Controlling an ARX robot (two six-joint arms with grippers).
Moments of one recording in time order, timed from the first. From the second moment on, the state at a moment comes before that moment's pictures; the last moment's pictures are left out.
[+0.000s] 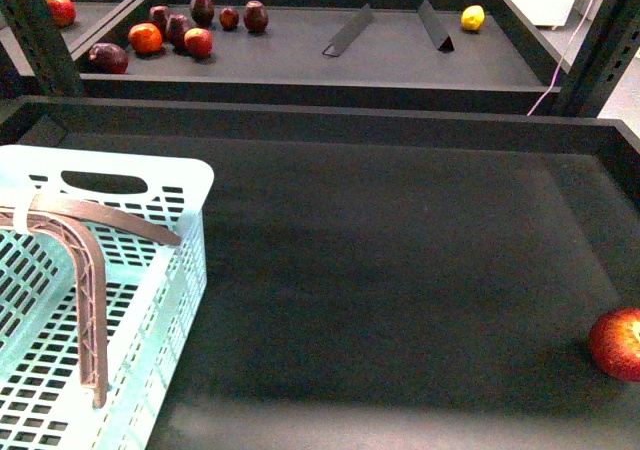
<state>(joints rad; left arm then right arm) 0.00 0.00 0.02 0.00 0.00 -0.01 0.00 0.01 0.02 0.00 0.00 -0.01</state>
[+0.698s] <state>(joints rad) -0.03 0.10 0.08 -0.18 -0.09 -0.13 0.00 0.01 0.02 0.00 0.00 -0.01</state>
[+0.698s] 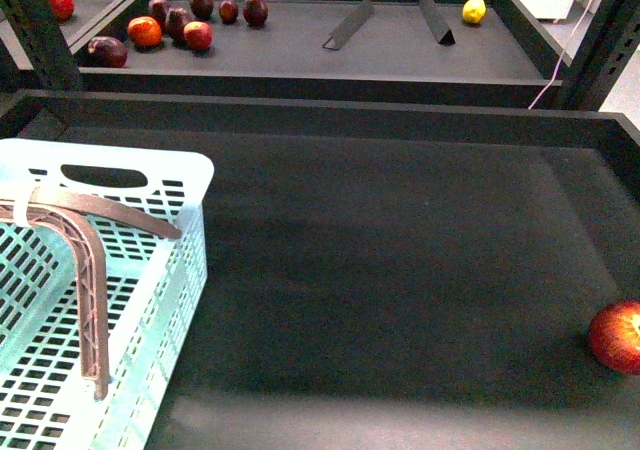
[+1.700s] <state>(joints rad) 0.10 1.58 0.51 0.59 0.28 -1.18 0.00 0.01 0.02 0.00 0.00 -0.01</state>
